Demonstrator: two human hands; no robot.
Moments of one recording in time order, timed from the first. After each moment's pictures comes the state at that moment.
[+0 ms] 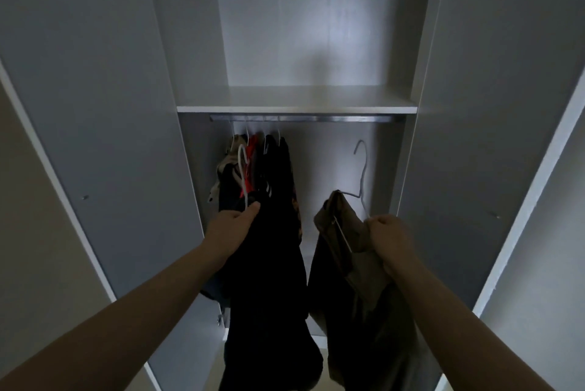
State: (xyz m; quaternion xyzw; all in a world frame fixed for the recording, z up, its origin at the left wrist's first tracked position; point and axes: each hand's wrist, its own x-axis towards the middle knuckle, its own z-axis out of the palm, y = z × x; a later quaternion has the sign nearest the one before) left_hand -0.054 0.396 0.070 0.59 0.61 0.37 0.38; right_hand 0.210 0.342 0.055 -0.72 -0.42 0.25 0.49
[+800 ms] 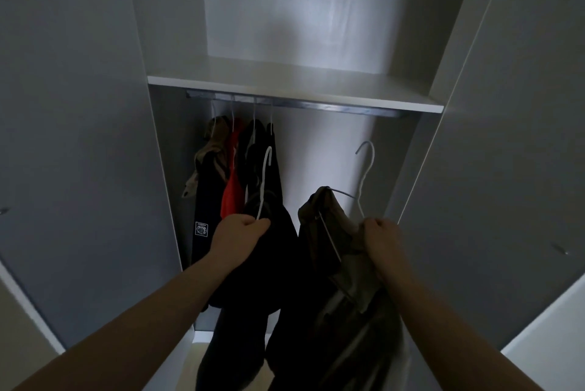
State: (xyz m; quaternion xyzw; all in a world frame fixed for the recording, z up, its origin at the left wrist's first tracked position) left_hand -0.068 0.515 0.018 0.65 0.53 0.37 0.39; right_hand 0.172 0.458 0.022 -0.76 -0.37 0.19 0.49
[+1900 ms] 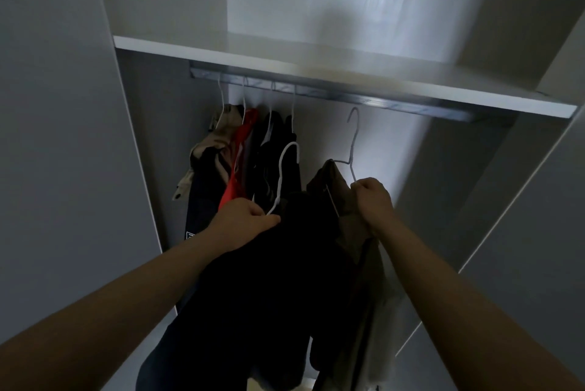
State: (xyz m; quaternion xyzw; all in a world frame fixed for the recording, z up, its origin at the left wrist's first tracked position) left_hand -0.020 0.696 -0.030 0.71 0.54 0.29 0.35; right_hand 0.236 0.721 -0.019 -0.70 -0.54 0.20 0.42
